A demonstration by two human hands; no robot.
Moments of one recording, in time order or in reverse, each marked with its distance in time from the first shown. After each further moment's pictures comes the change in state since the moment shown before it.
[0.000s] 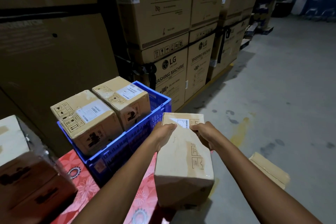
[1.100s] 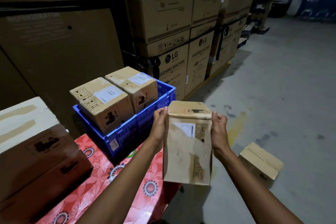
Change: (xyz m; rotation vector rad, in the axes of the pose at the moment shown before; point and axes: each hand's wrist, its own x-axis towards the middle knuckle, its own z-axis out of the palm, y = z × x) left_hand -0.127 -0.022 -0.018 -0.201 0.086 0.325; right_hand -0.137 0.059 0.036 0.220 0.336 -0.428
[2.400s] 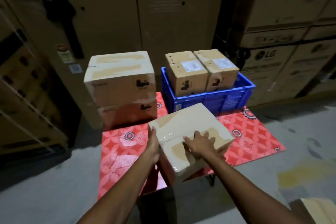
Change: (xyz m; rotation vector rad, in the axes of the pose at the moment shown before) left_hand -0.162 -0.102 -0.180 -0.282 0.756 -0.307; right_hand -0.114 0.059 0.139 -1.190 -0.905 -0.115
